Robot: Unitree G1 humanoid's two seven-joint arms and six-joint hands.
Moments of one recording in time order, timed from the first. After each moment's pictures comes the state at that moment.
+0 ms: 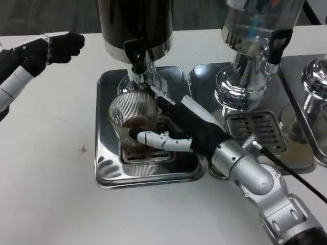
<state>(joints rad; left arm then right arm) -0.55 0.62 0.26 1.00 -0.26 -0.83 -0.90 -0.44 -0.10 0.29 0.46 -0.29 -0.12 0.23</state>
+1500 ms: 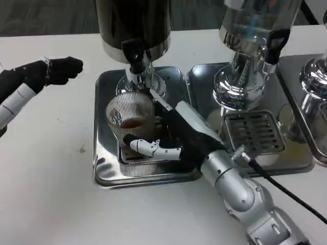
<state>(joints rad) -0.48 0.62 0.26 1.00 -0.23 -0.82 -0.88 -0.38 -0.05 0.38 0.39 -0.44 -0.02 0.04</state>
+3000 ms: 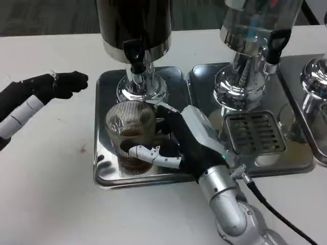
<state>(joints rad) -0.45 0.62 0.23 1.00 -0.19 -0.82 -0.86 -0.28 -0.02 0.41 0.39 -0.52 -0.12 -0.21</state>
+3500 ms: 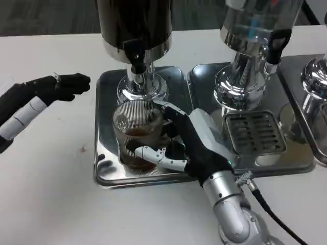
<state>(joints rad) -0.45 0.62 0.22 1.01 -0.19 -0.82 -0.85 -0.24 -0.02 0.40 0.39 -0.52 -0.15 -0.26</state>
